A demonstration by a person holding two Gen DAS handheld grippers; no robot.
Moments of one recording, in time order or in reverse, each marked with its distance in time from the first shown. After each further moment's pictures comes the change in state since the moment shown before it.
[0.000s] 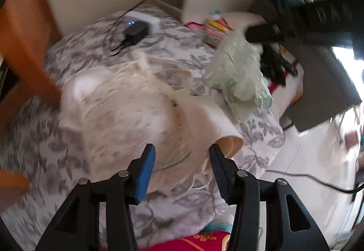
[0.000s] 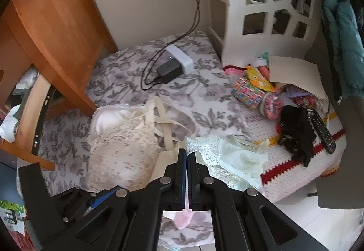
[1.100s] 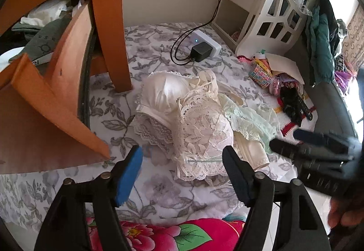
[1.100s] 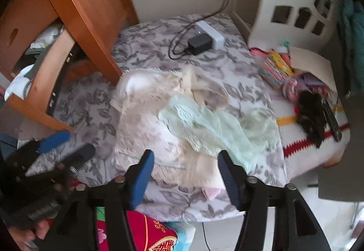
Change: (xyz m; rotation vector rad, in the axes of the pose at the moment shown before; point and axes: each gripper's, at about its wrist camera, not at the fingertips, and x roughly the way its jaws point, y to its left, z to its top) left arm -0.077 0.082 -0.019 -0.227 -0.091 0.088; right arm -0.004 0.068 -0.051 -0.068 0.107 0.000
